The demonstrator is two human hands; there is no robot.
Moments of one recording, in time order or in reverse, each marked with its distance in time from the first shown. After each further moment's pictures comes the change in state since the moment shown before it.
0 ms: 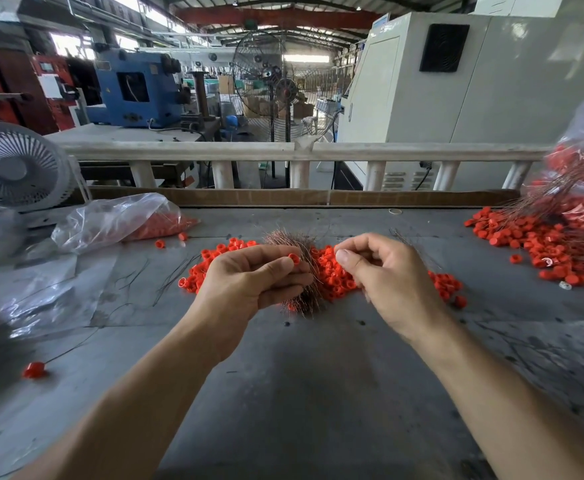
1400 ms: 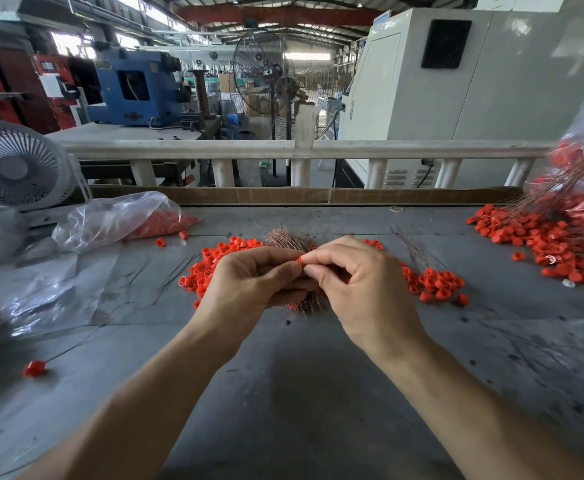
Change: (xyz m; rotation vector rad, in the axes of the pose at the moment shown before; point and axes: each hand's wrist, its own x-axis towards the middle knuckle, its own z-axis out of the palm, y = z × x) left_hand -0.004 -0.002 0.007 0.149 0.003 0.045; right_hand -0.018 -0.024 0.031 -0.218 0.088 -0.389
